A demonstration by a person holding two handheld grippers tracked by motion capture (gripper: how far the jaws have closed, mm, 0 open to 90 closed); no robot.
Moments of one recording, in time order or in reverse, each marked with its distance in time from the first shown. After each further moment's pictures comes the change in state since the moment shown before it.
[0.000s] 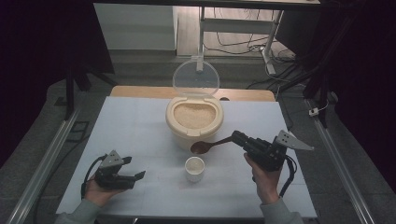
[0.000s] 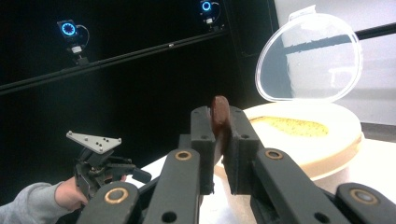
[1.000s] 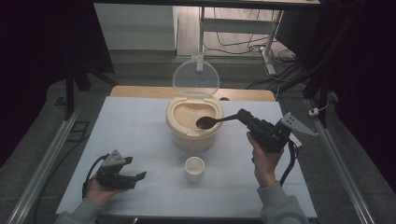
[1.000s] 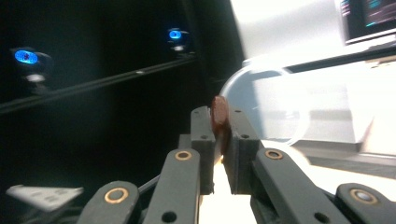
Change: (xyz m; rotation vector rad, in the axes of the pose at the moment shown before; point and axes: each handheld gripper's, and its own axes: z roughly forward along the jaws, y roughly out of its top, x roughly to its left) left arm 0.000 0.002 0.004 0.025 -0.011 -0.009; right arm -0.020 0.035 0.021 -0.096 -0.146 -0.024
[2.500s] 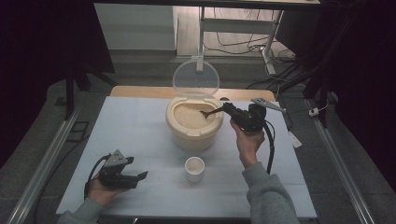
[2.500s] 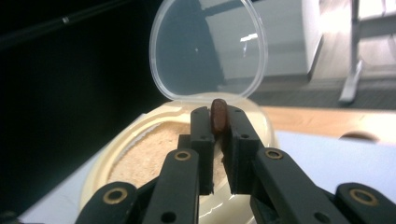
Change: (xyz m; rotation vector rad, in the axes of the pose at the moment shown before) left arm -0.002 0.000 0.005 0.004 0.012 0.002; right arm -0.034 -0.023 0.071 0.259 -0.201 0.147
